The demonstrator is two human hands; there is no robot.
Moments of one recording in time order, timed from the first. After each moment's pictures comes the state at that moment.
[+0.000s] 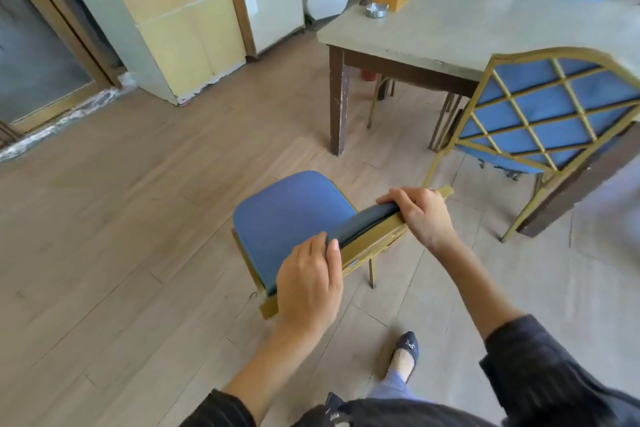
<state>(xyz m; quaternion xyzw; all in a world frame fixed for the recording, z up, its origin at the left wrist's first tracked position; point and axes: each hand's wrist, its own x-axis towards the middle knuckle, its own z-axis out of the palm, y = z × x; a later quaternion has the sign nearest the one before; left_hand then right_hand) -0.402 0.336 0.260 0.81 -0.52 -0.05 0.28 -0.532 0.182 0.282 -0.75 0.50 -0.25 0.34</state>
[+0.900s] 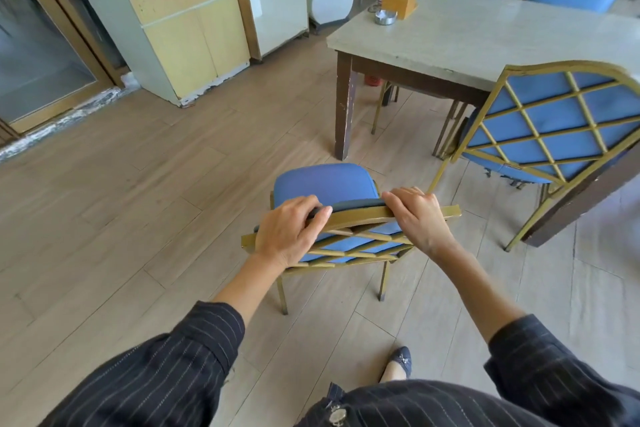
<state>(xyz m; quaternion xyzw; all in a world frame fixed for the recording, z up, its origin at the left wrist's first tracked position) -0.287 0.275 0.259 0.73 -0.63 -0.03 0.27 -0.494 0.164 0.261 -0.83 0.45 -0.23 0.24</state>
